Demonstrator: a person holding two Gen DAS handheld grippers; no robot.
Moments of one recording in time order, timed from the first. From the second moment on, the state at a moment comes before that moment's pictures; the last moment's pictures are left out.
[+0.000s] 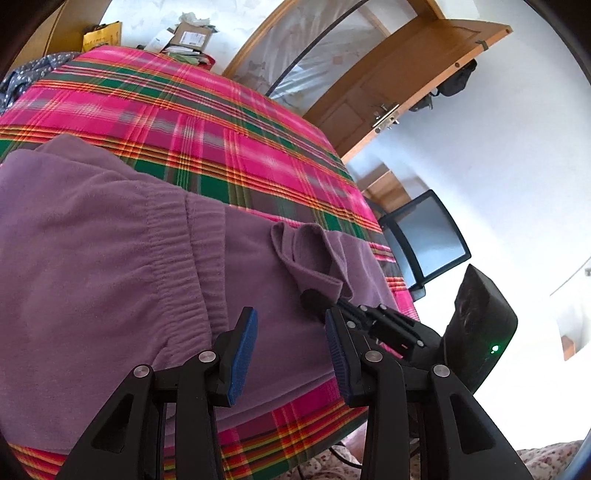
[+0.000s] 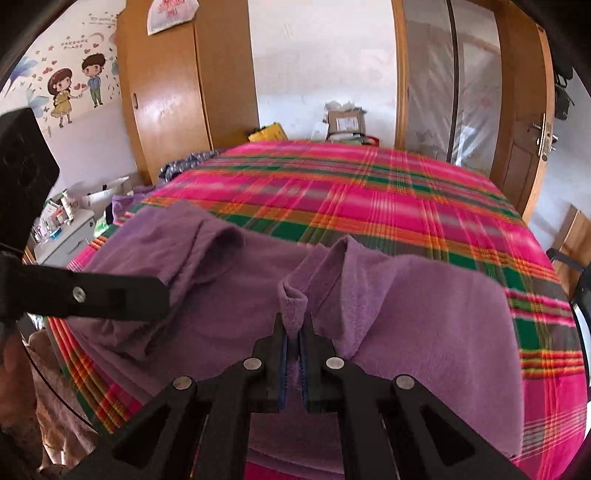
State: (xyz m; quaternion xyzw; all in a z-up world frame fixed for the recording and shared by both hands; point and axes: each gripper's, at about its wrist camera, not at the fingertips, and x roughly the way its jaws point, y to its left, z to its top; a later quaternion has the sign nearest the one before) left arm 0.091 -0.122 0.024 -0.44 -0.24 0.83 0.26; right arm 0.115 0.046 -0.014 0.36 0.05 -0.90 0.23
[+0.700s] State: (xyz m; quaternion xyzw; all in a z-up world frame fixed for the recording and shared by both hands) left arm 0.039 -0.072 0.024 -0.48 -0.22 0.80 0.28; right arm 0.118 0.118 -0.005 0.35 0.00 -0.91 0.22
